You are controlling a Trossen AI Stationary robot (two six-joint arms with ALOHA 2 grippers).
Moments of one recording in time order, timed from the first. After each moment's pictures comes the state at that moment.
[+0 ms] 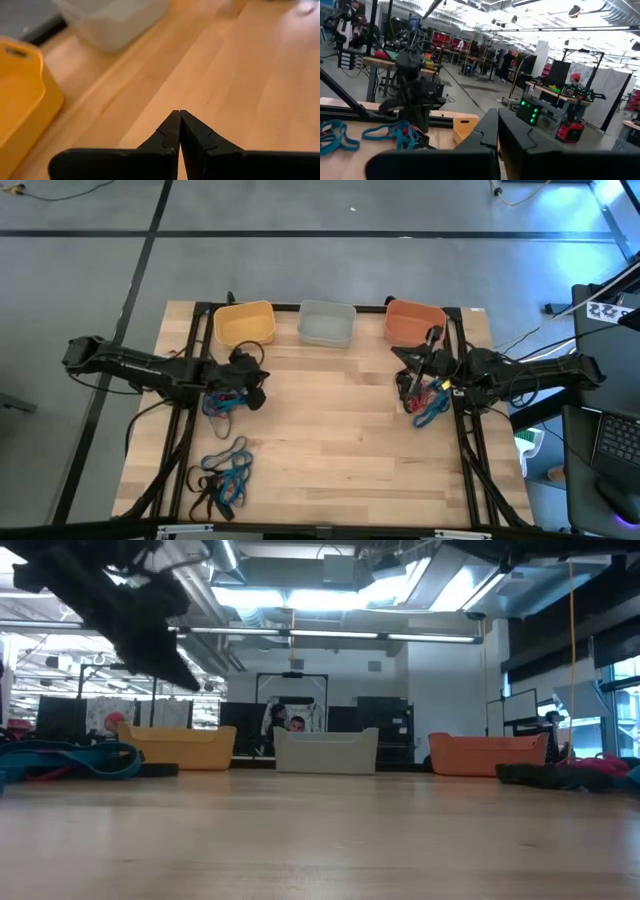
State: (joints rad) left arm -0.05 0.95 0.46 -0.26 -0.47 -0.44; right arm 0.08 0.69 0.47 0.42 0.38 -0.34
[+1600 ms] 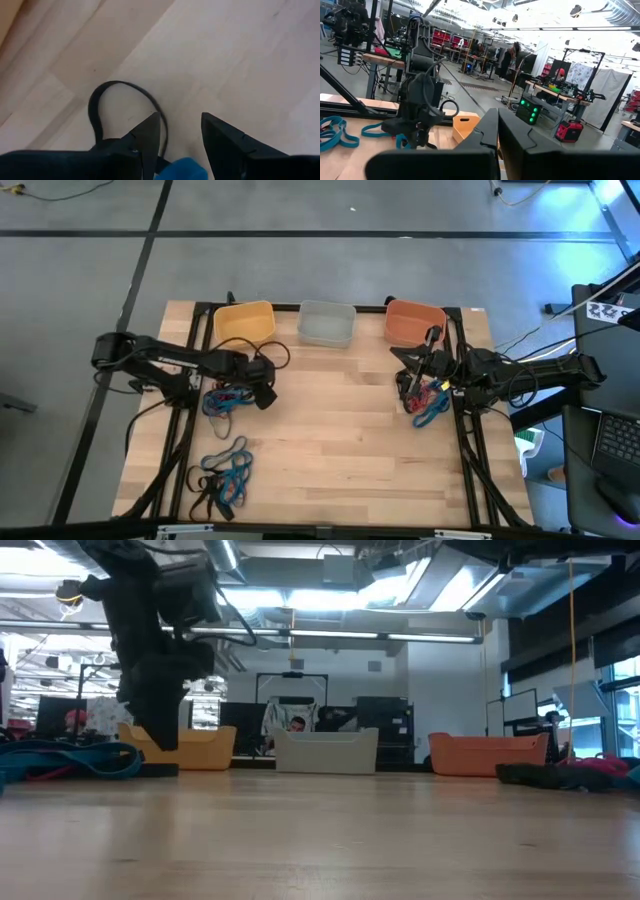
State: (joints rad) left arm 0.11 1.35 0.68 -0.62 -0.21 -0.60; right arm 0.08 0.69 0.47 0.41 0.38 -0.35
